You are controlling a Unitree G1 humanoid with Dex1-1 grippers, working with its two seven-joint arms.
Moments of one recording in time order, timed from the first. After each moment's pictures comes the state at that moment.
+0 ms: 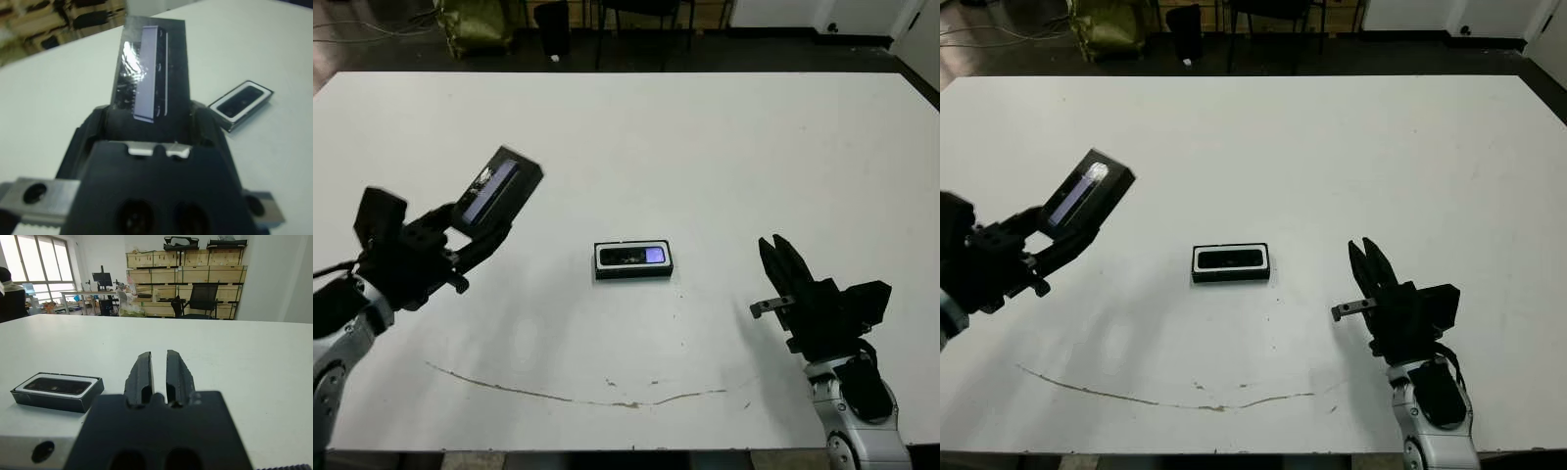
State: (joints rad) left arm -0.11 0.71 0.15 -0.45 -0.40 0.58 -0.58; right arm 0.18 -0.21 -0.03 -0.27 0.21 -0.07 0.26
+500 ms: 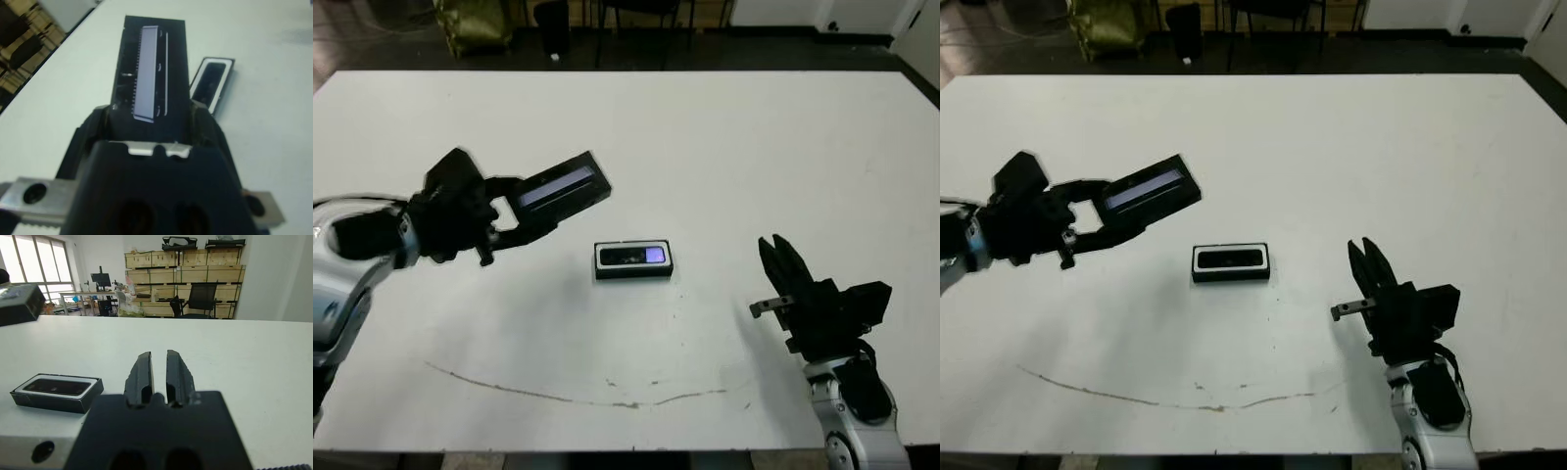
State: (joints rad) left arm -0.49 0.80 -0.18 -0.15 -0.21 0.44 -0.90; right arm 0.18 -0.21 -0.03 -0.29 0.21 -0.07 0.25
